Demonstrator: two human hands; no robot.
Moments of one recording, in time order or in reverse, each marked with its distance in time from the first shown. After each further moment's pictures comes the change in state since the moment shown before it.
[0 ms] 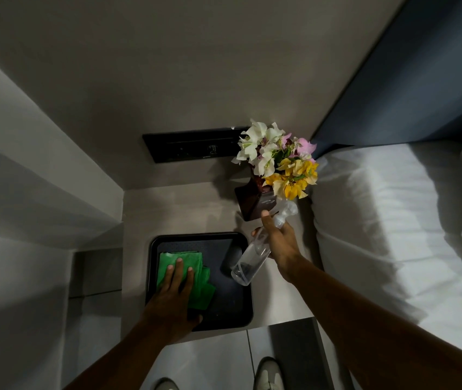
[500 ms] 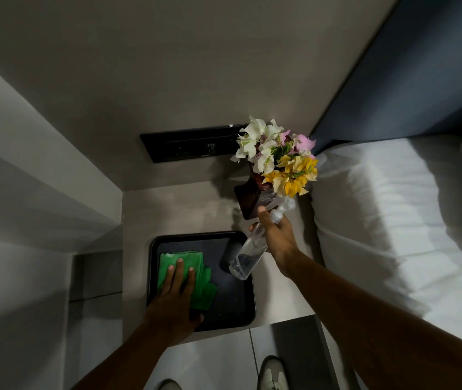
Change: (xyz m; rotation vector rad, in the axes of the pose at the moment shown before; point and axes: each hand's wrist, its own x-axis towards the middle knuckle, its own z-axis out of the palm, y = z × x) left_hand 0.002 -0.002 0.003 -0.028 0.024 0.010; right_hand 0.008 0.002 0.008 0.028 -0.001 -0.069
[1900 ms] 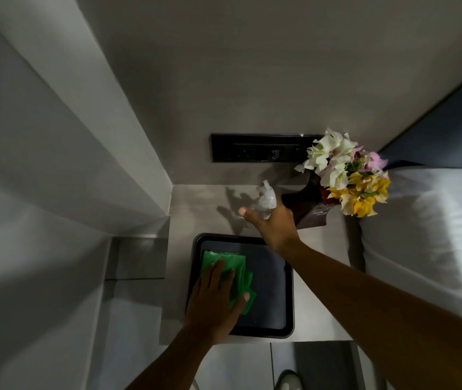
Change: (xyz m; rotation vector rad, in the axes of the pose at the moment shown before) left_hand 0.003 -0.007 0.015 -0.218 0.276 -0.028; right_hand 0.012 -0.024 0.099 -0.514 -0.174 -0.354
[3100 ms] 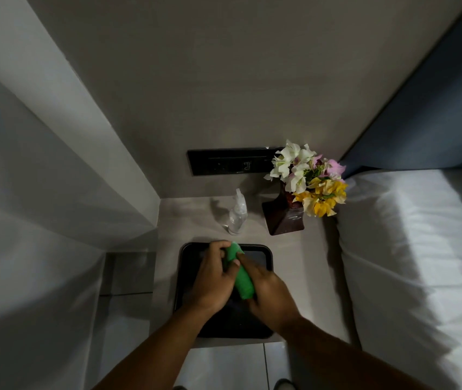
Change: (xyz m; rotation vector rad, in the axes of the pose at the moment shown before) left_hand 0.019 0.066 -0.063 -0.789 0.202 -0.046; right_hand -0.114 0.056 -0.021 -0.448 -0.162 -0.387
